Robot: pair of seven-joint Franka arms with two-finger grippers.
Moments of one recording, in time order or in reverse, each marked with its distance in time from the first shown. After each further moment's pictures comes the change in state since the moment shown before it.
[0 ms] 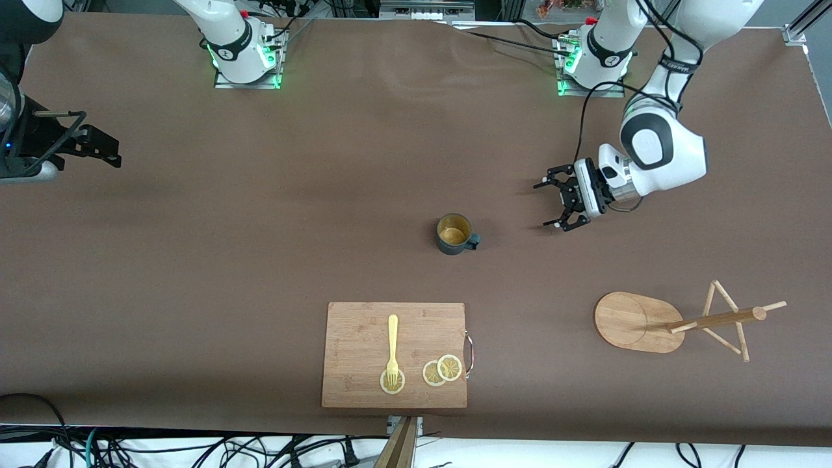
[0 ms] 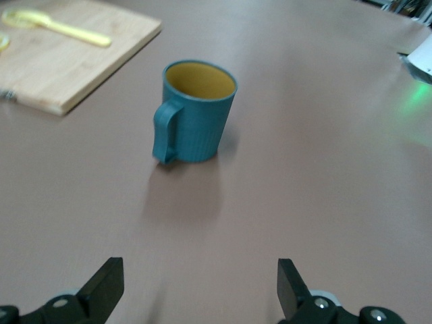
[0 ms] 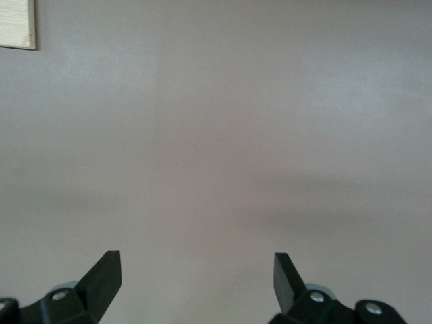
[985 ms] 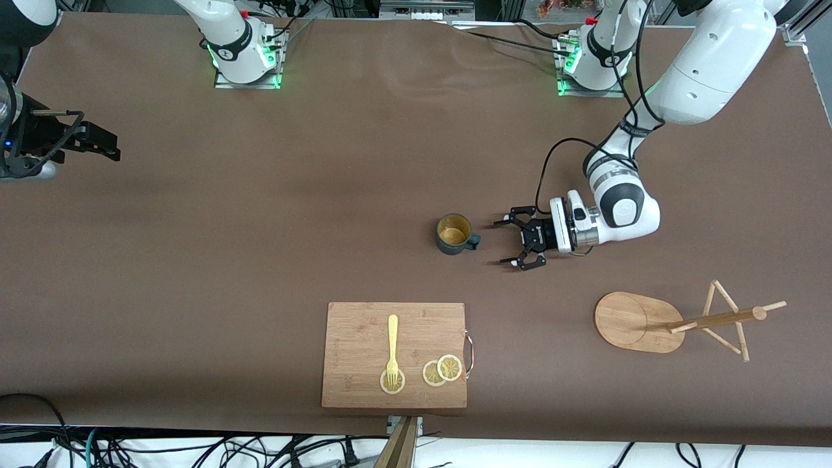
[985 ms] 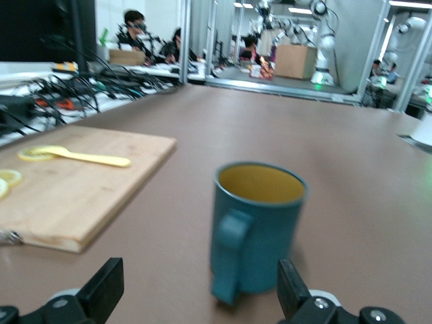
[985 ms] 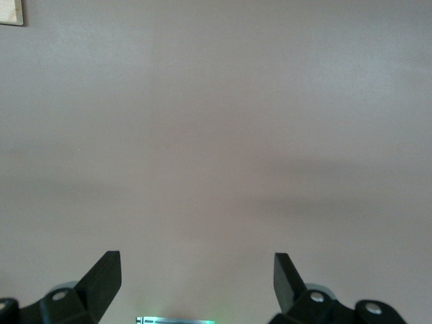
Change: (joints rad) left arm 0.009 0.402 -0.056 0.384 -0.266 -0.193 0.319; right arm -0.004 0.002 -0.001 0.000 0.000 -0.059 -0.002
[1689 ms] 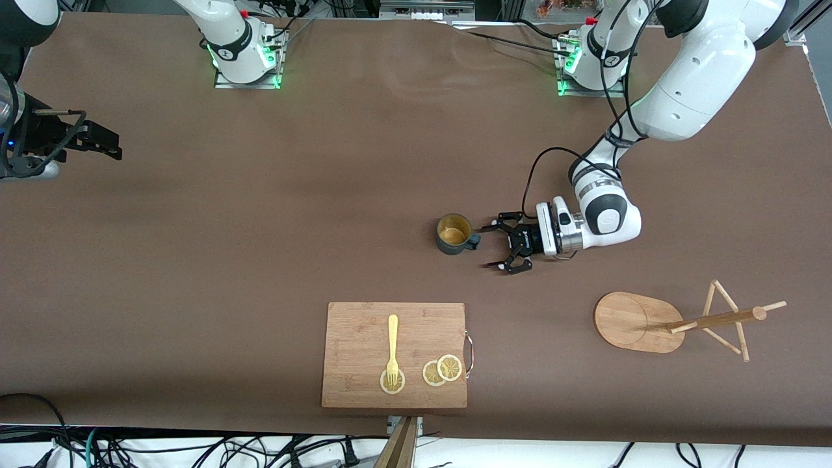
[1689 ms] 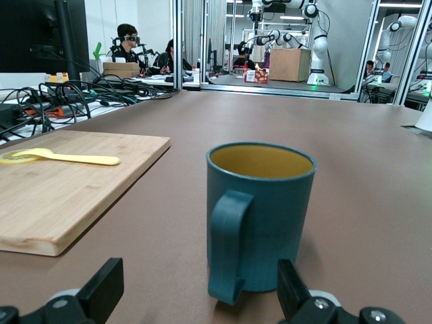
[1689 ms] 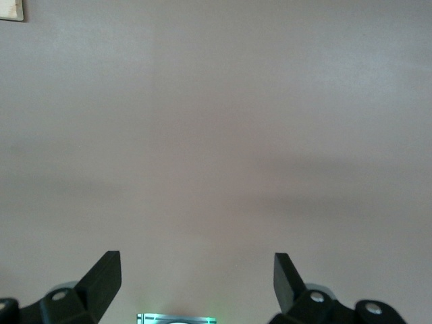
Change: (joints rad) left arm -0.032 0.105 -0.005 0.050 -0.033 0.000 0.136; right arm 0.000 0.000 0.002 0.000 0.000 -0.009 0.000
